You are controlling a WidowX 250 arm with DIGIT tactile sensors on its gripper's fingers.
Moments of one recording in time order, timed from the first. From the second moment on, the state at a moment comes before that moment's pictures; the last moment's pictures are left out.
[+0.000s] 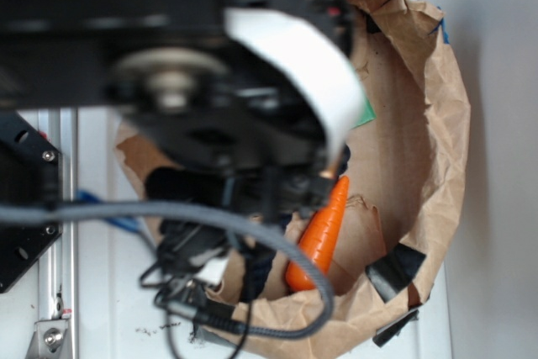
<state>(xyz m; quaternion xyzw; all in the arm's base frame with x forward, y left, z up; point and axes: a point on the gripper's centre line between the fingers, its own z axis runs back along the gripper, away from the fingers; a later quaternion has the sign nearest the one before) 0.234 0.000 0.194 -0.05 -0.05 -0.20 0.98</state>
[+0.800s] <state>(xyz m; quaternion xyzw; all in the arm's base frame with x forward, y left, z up) 0.235 -0.010 0.206 -0.10 -0.09 -0.26 0.96</state>
